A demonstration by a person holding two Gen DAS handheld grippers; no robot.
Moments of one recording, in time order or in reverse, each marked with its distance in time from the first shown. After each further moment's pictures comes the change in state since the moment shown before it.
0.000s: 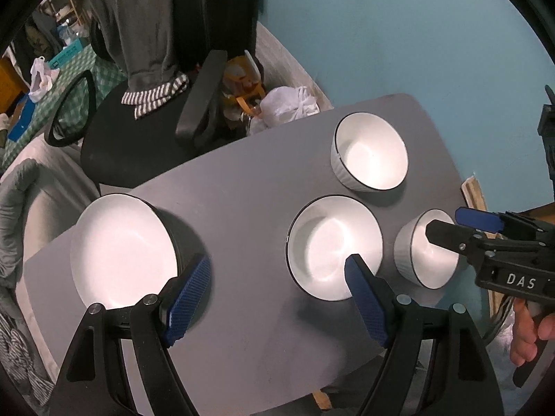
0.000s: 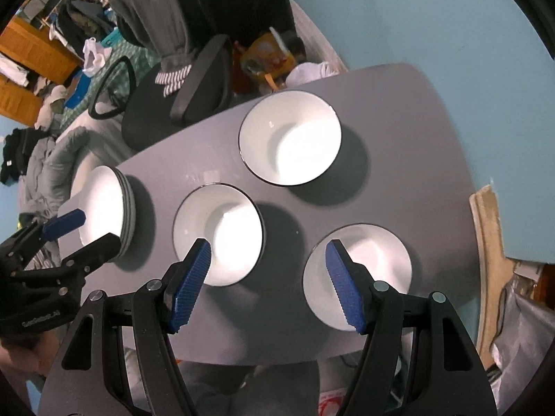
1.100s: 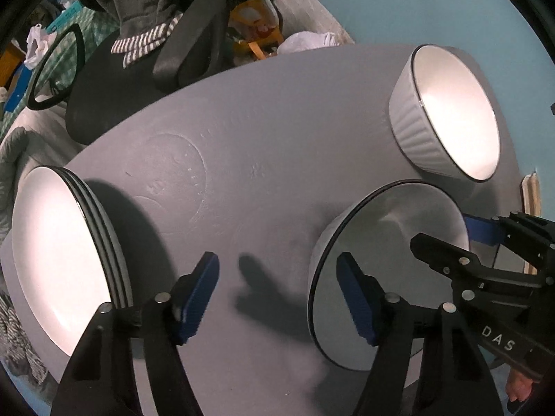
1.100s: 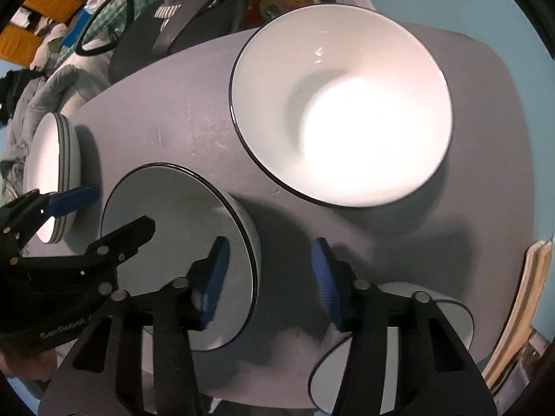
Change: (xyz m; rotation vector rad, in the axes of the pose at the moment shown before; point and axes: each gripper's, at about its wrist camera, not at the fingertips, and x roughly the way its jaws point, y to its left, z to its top) left arm 0.118 -0.001 0.007 -0.061 0.192 0.062; right arm 0.096 -0.005 0.013 -0.161 0.192 -0.022
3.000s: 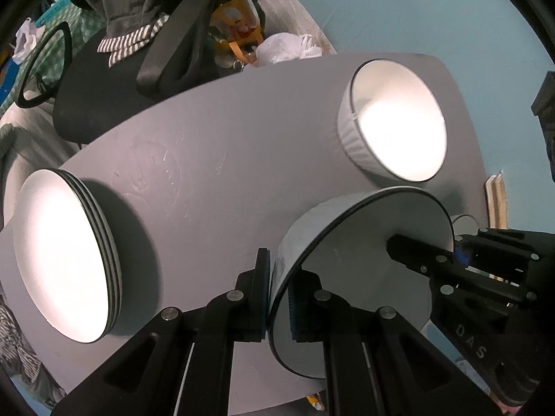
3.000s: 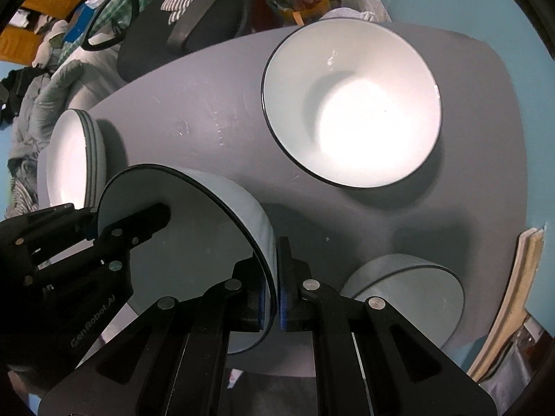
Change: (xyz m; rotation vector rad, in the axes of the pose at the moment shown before) left arm -0.036 -0.014 0.009 -0.005 0.023 -0.094; right arm -0.028 0.011 0.007 0.017 0.065 0.029
